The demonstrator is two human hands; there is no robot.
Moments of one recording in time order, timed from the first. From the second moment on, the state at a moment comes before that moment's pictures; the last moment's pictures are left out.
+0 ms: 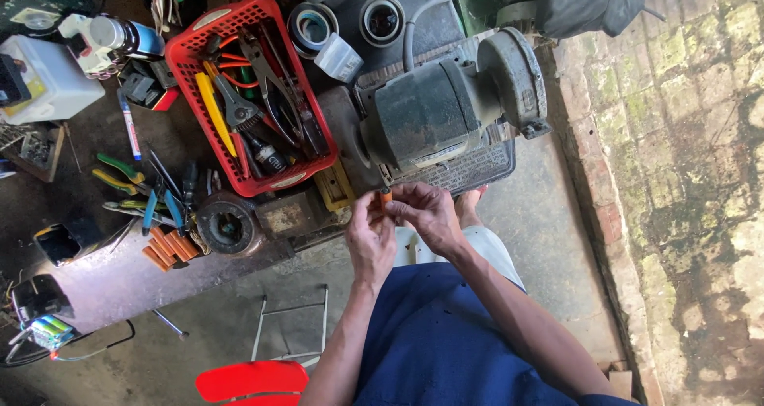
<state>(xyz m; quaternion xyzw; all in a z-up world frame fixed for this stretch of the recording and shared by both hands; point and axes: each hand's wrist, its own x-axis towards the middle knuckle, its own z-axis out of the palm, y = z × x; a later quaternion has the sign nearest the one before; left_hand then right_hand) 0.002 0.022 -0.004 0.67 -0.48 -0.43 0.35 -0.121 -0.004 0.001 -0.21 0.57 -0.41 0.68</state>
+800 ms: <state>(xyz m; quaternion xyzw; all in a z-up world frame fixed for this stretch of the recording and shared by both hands) 0.032 0.024 0.030 0.62 -0.59 -0.18 0.48 -0.122 0.009 0.015 -0.34 0.58 -0.30 0.67</state>
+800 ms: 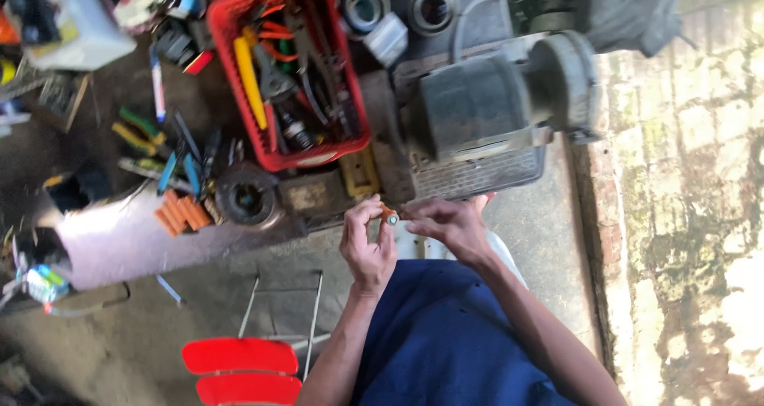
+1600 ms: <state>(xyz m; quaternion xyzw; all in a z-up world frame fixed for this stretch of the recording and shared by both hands) 0.406 0.087 0.018 0.92 -0.13 -0.07 0.36 -0.277 0.218 -0.099 -0.23 0.82 -0.08 0.53</state>
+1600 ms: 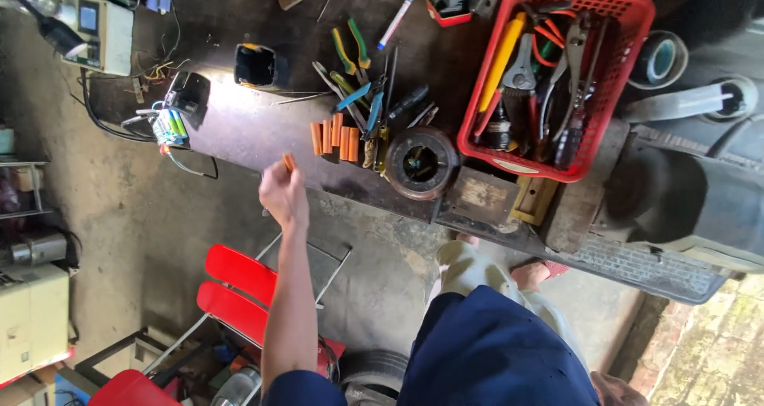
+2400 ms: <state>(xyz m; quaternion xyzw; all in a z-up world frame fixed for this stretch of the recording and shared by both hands) 0.461 0.031 -0.014 0.90 -0.38 -0.20 0.12 -0.181 0.150 -0.054 -0.32 0.80 0.07 0.51</state>
